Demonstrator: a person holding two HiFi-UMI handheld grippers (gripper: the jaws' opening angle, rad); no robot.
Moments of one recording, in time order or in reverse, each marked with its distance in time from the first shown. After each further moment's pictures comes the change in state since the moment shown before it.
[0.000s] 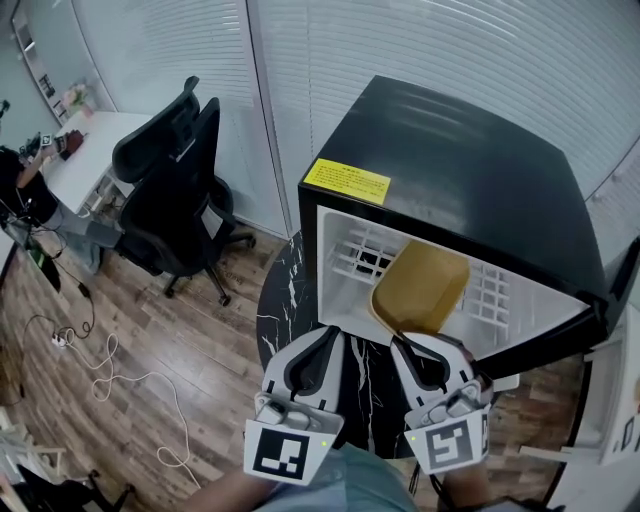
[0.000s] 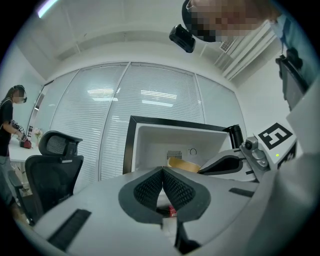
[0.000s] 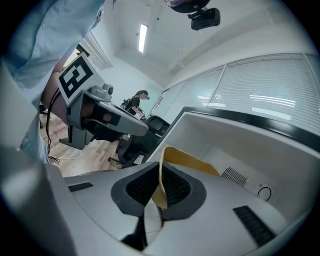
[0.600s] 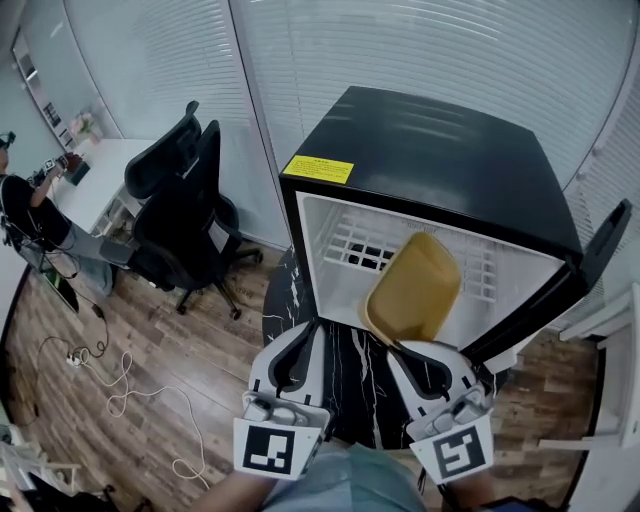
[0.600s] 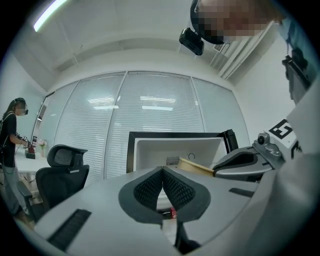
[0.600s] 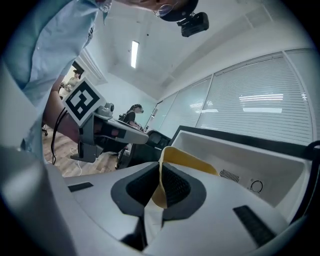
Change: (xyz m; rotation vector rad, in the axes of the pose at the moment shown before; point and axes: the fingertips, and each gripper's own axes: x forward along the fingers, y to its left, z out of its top) left arm -0.042 -0.020 0.026 0.049 -0.044 0.051; right arm -0.071 0.018 0.028 0.155 -0.138 -0.036
